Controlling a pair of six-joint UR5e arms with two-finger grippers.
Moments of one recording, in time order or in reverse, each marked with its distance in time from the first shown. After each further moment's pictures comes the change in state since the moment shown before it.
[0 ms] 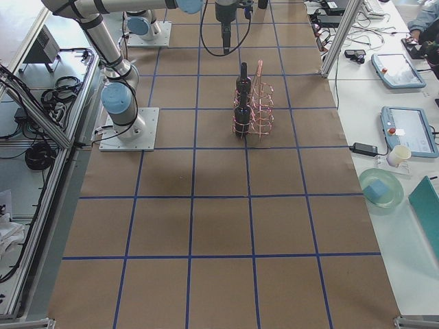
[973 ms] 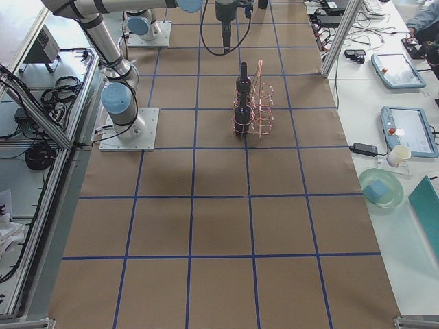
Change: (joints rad) left arm 0.002 -0.001 0.000 0.003 -0.002 0.012; right arm 0.001 0.003 -0.008 0.018 -0.008 0.003
